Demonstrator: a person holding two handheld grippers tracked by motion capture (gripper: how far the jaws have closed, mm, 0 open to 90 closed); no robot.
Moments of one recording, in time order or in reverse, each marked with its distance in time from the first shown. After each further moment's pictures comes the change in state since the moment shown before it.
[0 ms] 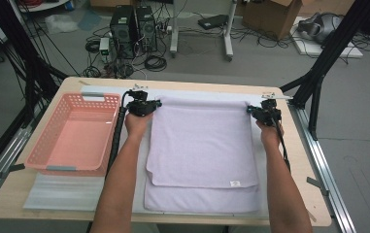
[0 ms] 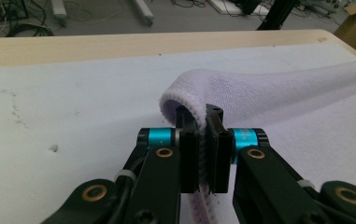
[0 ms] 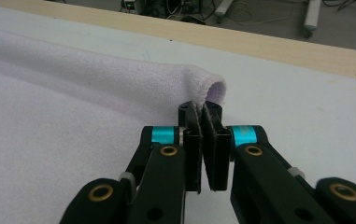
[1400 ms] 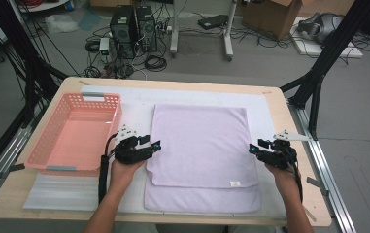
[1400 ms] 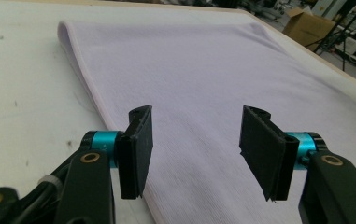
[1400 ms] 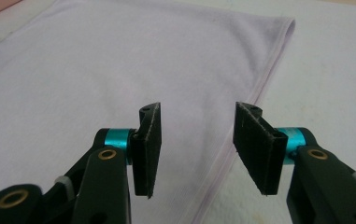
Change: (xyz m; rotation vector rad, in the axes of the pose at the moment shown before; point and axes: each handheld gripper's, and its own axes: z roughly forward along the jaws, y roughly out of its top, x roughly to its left) left arm -0.058 -0.099 -0.124 -0.056 -0.142 0.042; right arm 0.064 -0.078 -0.125 0.013 0.113 -0.056
